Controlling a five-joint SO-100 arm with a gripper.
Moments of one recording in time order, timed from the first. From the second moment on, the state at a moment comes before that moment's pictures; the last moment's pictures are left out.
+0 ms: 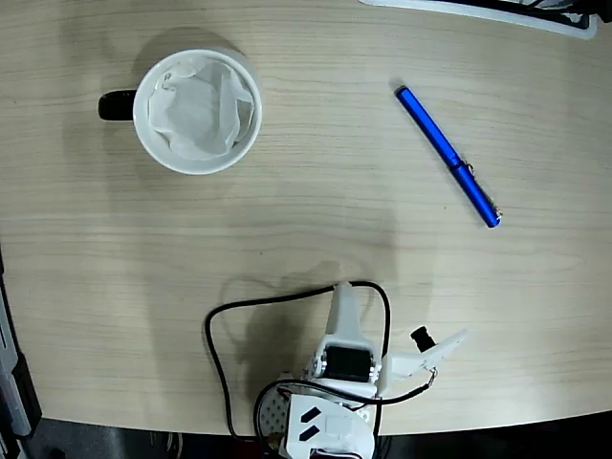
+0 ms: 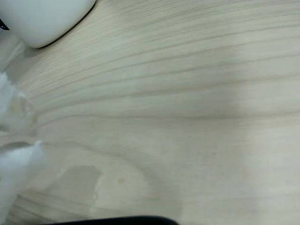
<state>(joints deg) 4.4 189.1 174.1 69.7 0.4</state>
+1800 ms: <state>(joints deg) 20.5 124.0 118.7 64.9 0.7</state>
